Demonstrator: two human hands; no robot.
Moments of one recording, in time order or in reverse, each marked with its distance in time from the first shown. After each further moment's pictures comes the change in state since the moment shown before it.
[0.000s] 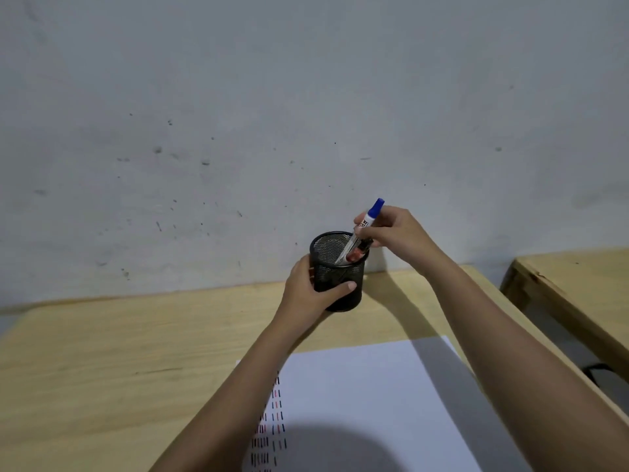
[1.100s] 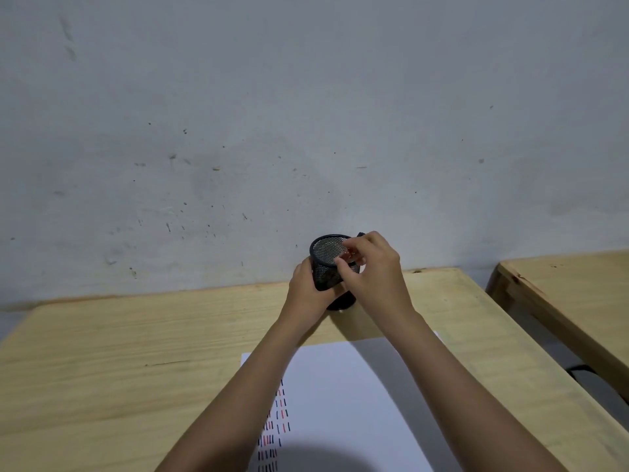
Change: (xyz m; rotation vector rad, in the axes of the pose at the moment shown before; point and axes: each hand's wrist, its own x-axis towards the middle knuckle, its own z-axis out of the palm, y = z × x) left_hand 0.000 0.001 0.008 0.088 0.015 0.029; right_hand -0.066 -0.001 0.052 -0.394 0.376 -0.366
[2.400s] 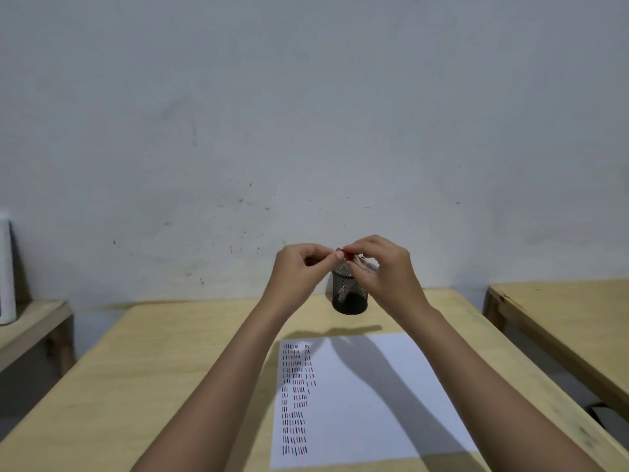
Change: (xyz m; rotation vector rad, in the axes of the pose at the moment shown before) left_hand -0.119 0.156 -0.092 -0.036 0.074 0.247; right_hand -0.035 -0.097 -0.087 0.133 0.006 -0.349
